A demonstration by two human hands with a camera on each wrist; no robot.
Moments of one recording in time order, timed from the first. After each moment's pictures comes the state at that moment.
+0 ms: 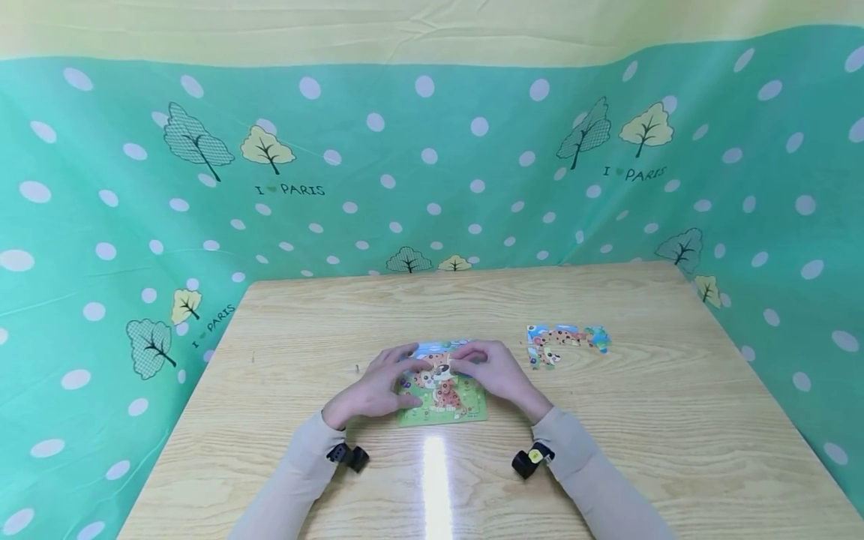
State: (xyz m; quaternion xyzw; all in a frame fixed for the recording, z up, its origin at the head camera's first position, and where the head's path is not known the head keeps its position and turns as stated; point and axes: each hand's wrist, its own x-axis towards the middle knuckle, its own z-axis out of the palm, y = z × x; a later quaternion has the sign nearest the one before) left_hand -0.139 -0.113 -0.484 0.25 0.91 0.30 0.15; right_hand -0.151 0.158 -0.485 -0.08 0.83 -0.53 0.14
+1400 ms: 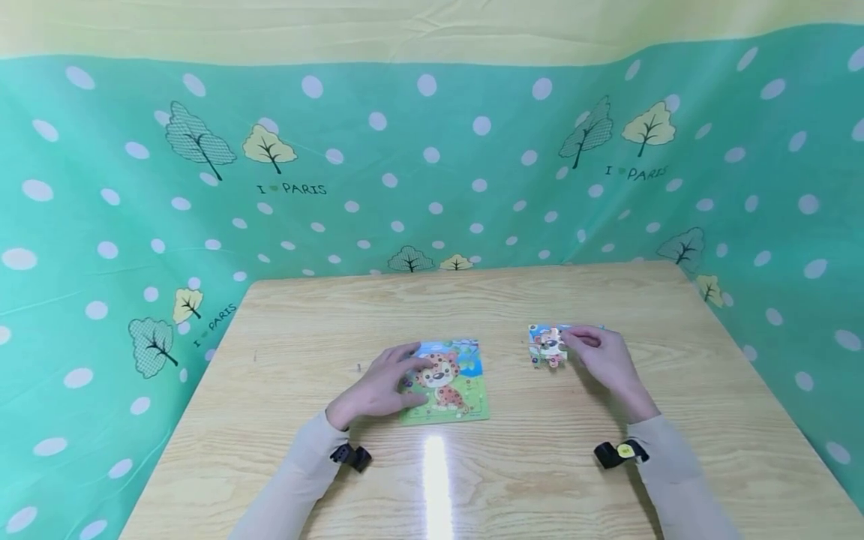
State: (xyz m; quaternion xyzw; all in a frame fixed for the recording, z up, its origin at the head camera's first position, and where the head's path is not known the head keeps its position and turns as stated) left_hand -0.137 -0.111 -0.480 0.25 0.91 0.29 0.14; right_hand -0.146 0.309 -0.468 0.06 0.89 -0.46 0.05
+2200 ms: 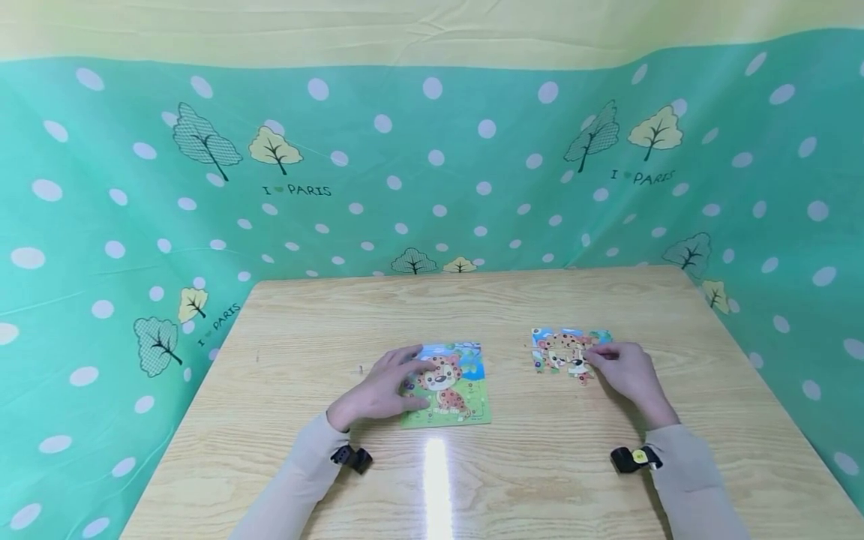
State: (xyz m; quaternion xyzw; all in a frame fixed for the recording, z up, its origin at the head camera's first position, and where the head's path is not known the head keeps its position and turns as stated) left_hand -0.137 -0.114 -0.481 0.25 0.91 0.30 0.15; right_hand -0.147 0.342 -0.488 0.04 0.95 -0.32 0.04
